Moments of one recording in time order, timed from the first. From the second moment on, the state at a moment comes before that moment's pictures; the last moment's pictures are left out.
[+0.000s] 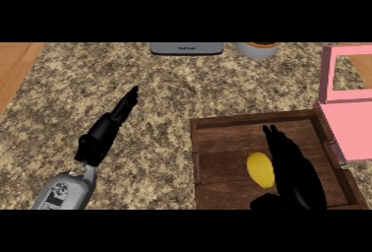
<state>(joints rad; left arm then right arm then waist) -0.22 0.24 -0.26 -1.52 0.03 0.01 0.07 0.00 -0.27 0.47 -1.92 0.88 0.16 0.84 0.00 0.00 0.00</state>
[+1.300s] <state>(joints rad) -0.19 0.15 -0.13 -1.54 -0.08 -0.13 0.08 0.00 -0.15 0.36 -1.68 0.99 0.19 0.70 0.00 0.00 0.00</state>
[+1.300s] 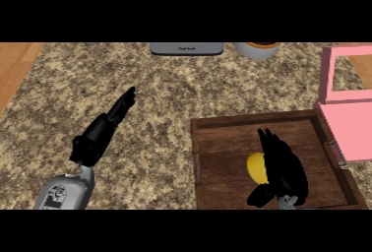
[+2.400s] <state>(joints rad) -0.15 0.12 -0.10 -1.57 -0.11 -0.14 0.09 0.16 -0.53 0.27 -1.68 0.94 0.06 0.06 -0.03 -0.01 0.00</state>
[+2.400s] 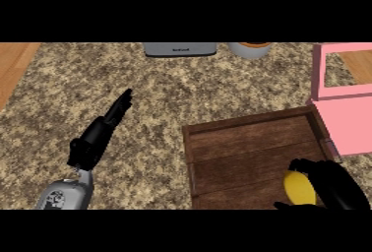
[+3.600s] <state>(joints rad) -0.16 0.13 -0.08 -1.58 -0.11 -0.15 0.11 0.75 -0.84 -0.71 -1.84 0.03 0.12 -0.85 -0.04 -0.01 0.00</state>
